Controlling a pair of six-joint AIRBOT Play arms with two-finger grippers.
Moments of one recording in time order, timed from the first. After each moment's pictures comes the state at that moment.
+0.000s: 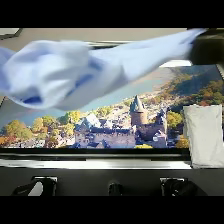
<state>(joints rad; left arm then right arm) 0.33 -0.79 1.86 1.04 -0.86 -1.50 0.51 -0.84 1.64 -2.07 1.05 1.93</state>
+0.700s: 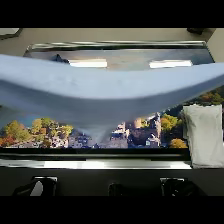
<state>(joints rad) 0.36 -0.65 1.71 1.37 -0.89 -1.60 0.51 -0.72 1.65 -2.38 1.44 1.97</state>
